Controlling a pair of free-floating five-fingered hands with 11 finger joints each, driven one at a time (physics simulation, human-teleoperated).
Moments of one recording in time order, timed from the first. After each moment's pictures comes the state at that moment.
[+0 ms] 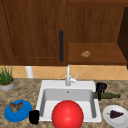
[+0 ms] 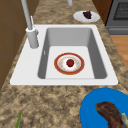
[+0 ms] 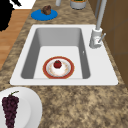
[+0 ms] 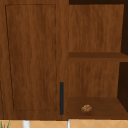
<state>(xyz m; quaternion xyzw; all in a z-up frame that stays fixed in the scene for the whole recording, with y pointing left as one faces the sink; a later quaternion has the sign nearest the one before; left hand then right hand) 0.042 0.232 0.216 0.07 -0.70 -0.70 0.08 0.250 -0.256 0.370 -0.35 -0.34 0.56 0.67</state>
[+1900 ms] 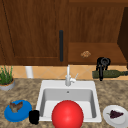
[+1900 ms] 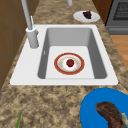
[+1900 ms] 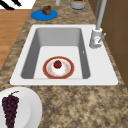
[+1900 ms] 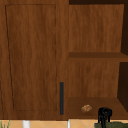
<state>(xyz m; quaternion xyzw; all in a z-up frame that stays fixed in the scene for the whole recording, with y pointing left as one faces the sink) 0.042 0.232 0.216 0.07 -0.70 -0.70 0.08 0.137 -0.208 0.674 -0.35 -0.34 0.56 0.67</state>
